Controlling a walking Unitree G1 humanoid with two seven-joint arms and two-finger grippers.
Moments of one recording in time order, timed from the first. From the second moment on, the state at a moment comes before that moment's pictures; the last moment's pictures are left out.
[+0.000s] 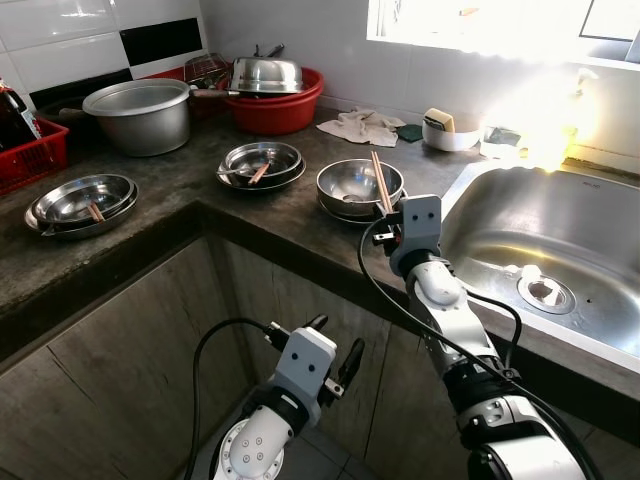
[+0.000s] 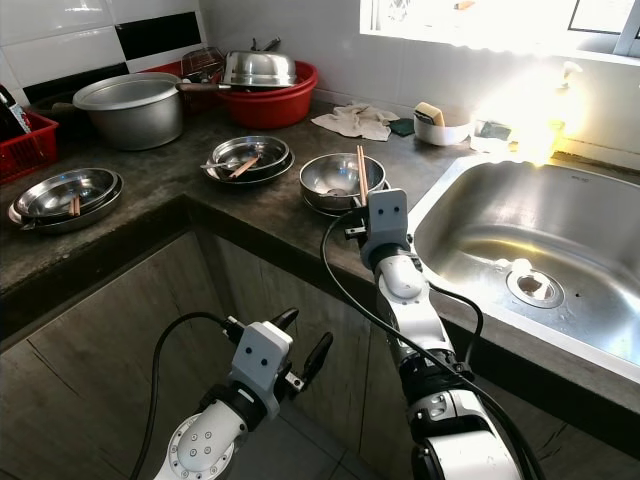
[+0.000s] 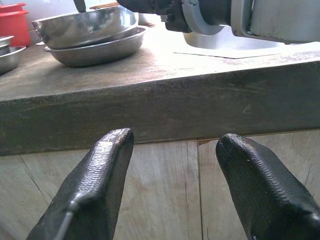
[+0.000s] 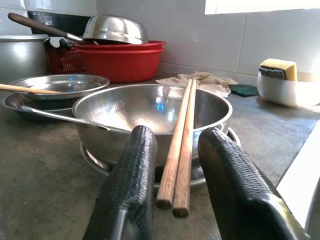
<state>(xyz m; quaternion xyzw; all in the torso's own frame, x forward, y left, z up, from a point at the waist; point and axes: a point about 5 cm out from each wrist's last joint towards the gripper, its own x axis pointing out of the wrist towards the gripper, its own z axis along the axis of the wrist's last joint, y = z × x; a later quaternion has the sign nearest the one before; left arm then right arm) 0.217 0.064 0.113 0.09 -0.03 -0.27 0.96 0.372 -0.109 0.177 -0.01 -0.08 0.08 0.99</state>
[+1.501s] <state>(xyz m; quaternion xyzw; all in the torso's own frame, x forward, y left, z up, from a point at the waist) 0.215 0.064 0.111 0.06 -0.02 -0.26 0.96 0.346 -0.122 0.220 0.01 -0.21 0.03 0.98</state>
